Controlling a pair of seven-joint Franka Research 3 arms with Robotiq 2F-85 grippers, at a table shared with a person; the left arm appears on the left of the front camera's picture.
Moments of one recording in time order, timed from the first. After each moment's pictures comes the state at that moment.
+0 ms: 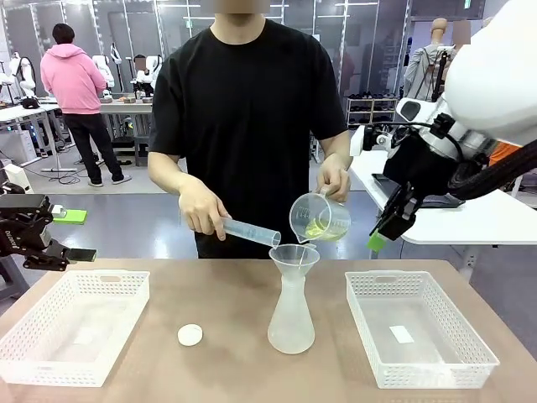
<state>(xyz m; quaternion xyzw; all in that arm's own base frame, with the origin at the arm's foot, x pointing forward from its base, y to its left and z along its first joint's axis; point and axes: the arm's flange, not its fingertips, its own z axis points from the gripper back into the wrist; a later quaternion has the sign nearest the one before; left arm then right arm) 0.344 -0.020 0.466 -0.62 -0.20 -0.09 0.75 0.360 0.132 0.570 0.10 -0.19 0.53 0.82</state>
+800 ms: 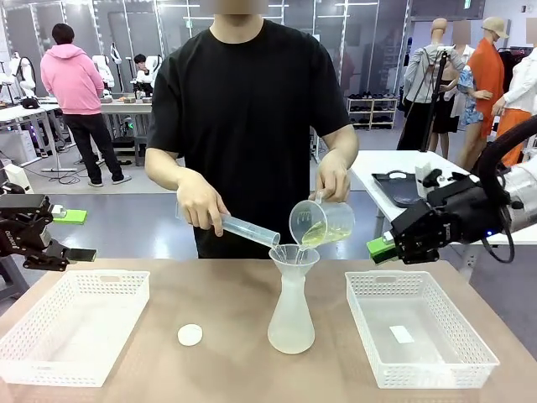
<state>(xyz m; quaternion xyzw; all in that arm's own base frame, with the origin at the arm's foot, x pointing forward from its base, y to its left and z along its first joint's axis) 0.344 -0.020 0.466 -0.62 -0.20 -0.09 0.75 0.376 0.041 0.473 0.55 -0.08 0.13 0.82</state>
